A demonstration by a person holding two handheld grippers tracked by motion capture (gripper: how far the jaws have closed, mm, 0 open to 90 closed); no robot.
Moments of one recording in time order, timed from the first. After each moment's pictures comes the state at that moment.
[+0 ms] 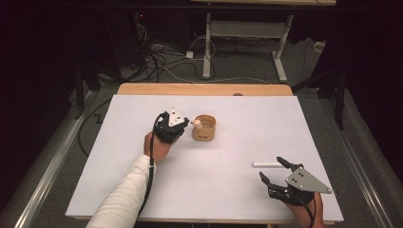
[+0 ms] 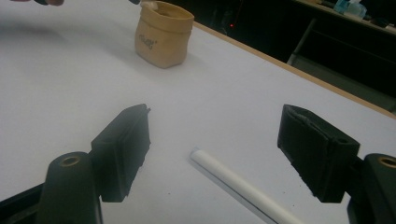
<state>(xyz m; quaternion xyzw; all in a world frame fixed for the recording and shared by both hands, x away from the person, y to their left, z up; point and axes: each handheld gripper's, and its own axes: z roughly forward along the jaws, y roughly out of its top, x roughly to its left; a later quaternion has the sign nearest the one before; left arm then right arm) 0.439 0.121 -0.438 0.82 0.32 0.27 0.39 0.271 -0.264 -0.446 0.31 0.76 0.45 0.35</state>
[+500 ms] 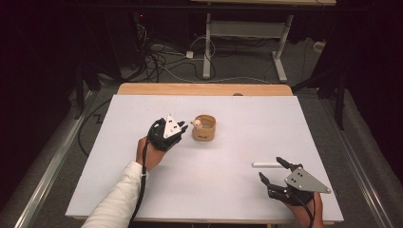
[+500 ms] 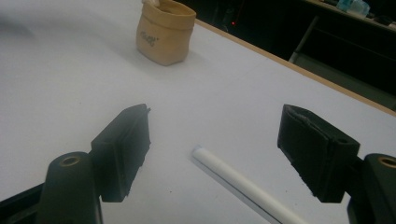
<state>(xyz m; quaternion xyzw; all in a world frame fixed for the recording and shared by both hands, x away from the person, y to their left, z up) 0.403 0.130 -0.426 0.83 0.25 0.30 0.39 0.271 -0.263 -0.447 0.31 0.77 0.45 0.34</state>
